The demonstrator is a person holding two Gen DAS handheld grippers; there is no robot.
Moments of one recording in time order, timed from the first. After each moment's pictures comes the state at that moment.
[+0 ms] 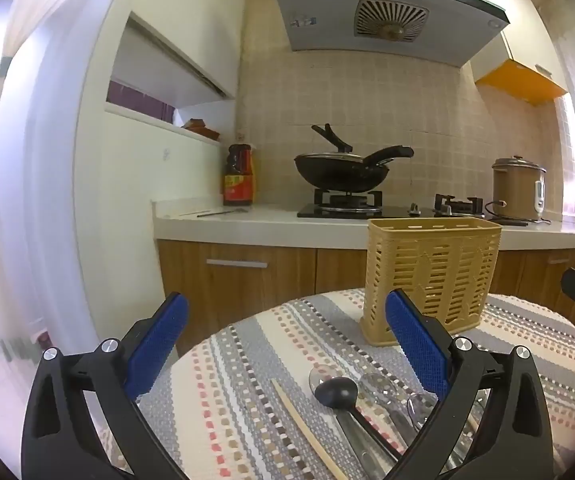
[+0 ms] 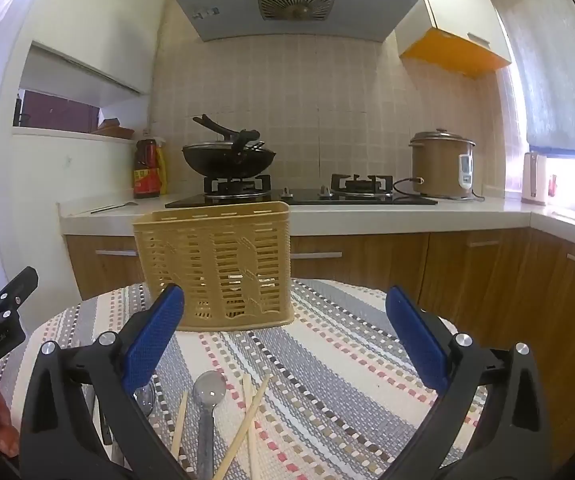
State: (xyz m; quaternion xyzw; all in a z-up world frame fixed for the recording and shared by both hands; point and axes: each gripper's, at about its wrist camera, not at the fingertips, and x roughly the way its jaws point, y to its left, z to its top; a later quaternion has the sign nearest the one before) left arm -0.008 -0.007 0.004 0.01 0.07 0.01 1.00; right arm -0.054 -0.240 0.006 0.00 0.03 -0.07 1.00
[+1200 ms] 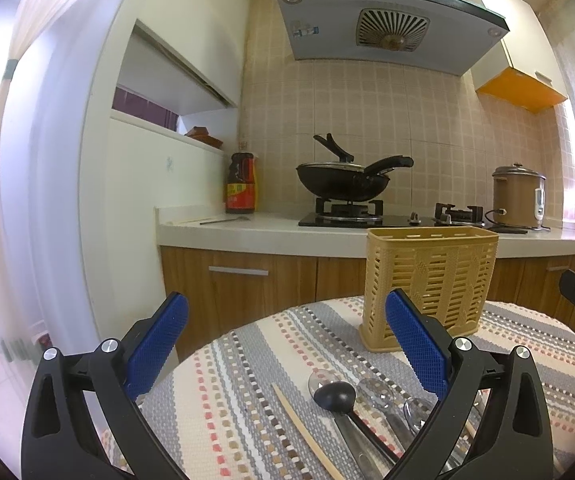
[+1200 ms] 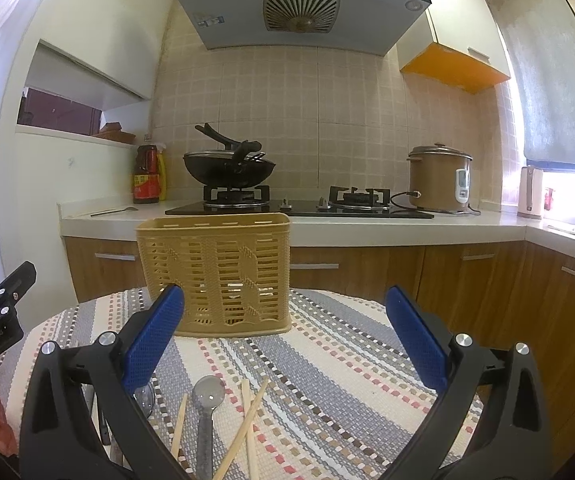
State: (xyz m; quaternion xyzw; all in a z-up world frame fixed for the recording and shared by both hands) left arm -0.013 -0.001 0.007 -0.01 0.06 0.01 1.00; right arm -0.060 -0.237 0.006 -0.01 0.02 -0.08 1.00
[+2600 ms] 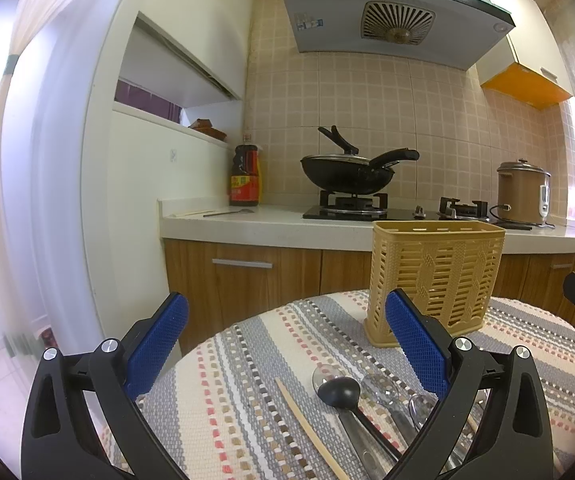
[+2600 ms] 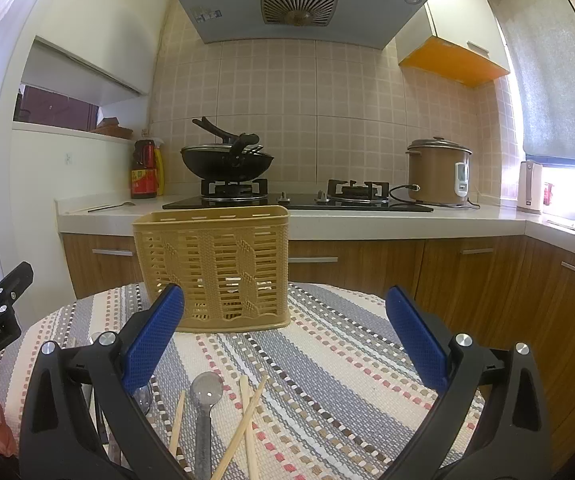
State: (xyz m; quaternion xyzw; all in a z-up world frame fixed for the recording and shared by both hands) left arm -0.014 -0.002 0.002 -0.01 0.07 0.02 1.00; right arm -0.055 -0.239 0.002 -0.01 0.03 -0.08 1.00
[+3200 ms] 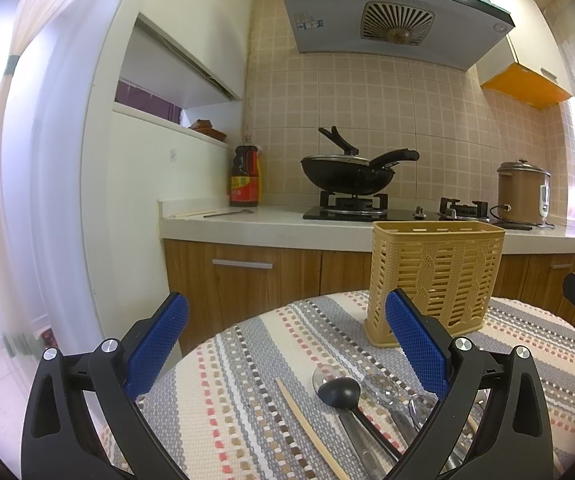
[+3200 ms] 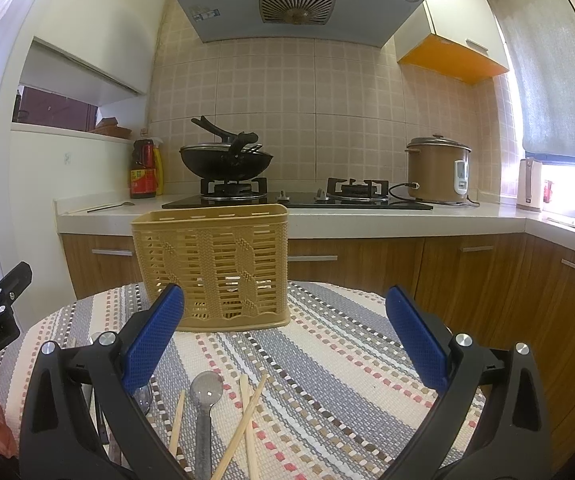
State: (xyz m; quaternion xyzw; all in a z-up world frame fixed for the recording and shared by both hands) left arm -0.013 -0.005 0.002 -0.01 0.07 0.02 1.00; right arm -0.053 -0.240 0.004 0.00 0.04 -0.08 1.00
